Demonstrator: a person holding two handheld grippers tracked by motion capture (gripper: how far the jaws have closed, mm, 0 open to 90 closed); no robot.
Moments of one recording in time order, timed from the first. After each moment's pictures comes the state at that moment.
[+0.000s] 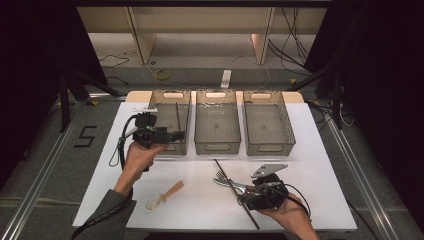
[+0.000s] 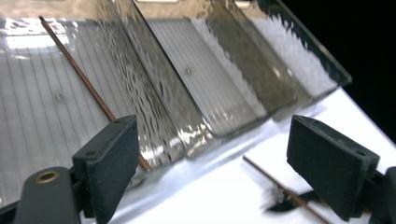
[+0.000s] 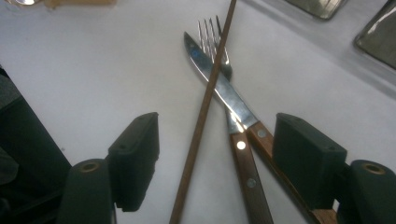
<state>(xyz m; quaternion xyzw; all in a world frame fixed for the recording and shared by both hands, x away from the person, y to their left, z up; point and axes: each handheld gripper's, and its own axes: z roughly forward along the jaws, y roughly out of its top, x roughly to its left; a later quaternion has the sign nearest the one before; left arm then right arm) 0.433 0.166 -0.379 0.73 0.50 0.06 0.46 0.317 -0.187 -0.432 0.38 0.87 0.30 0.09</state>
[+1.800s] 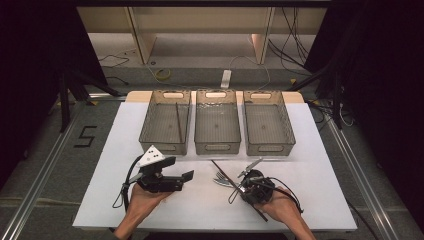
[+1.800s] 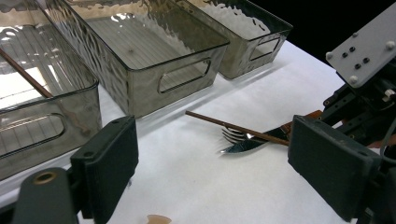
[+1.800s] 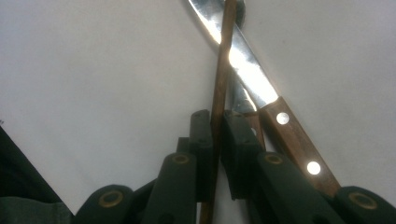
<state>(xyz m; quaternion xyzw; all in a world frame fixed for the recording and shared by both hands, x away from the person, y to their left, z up) 0.335 0.143 -0.416 0.75 0.40 0.12 0.51 0.347 -0.164 -0.460 0.38 0.91 0.17 0.03</state>
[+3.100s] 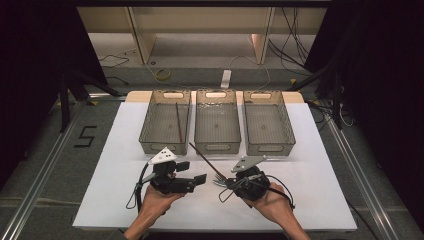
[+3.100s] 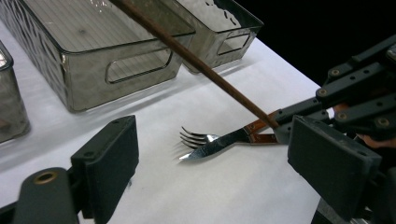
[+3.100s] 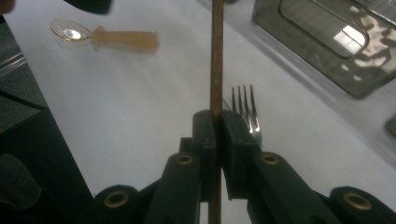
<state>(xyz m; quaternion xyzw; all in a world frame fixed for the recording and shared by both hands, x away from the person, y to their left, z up) 0.340 0.117 -0.425 0.75 0.41 0.04 0.52 0.327 -0.140 -0.411 0.31 0.89 0.33 0.10</state>
